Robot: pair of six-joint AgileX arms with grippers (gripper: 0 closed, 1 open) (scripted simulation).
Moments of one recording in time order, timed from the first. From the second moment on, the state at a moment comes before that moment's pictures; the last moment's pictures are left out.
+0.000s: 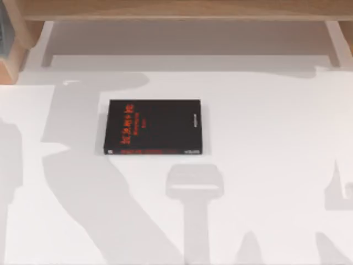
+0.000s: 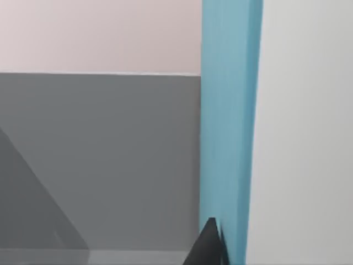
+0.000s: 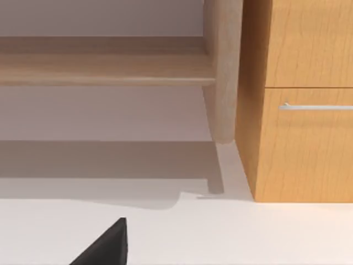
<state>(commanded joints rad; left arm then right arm) 0.33 2.04 1.49 0.54 0.37 0.00 0.00 0.00 0.00 0.00 0.00 0.00</state>
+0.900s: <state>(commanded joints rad) 0.12 1.58 1.32 0.58 -0.01 0.49 0.00 0.00 0.00 0.00 0.00 0.00</state>
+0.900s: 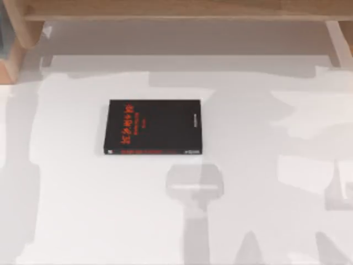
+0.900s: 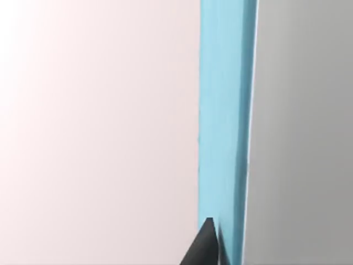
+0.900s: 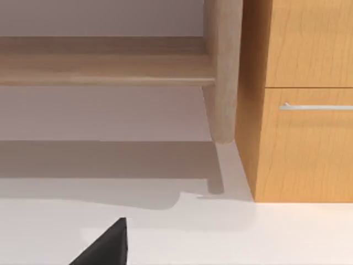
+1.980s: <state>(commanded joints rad) -0.72 1.65 0.87 0.45 -0.58 1.15 0.00 0.00 0.00 0.00 0.00 0.00</state>
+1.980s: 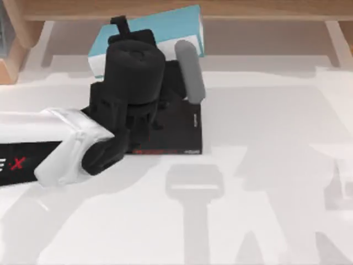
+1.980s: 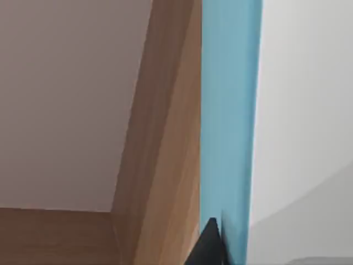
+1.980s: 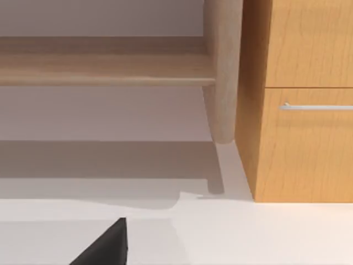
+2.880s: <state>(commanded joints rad) -0.76 1.86 0.82 0.40 -0.60 1.18 0.00 0.00 0.00 0.00 0.00 0.00</state>
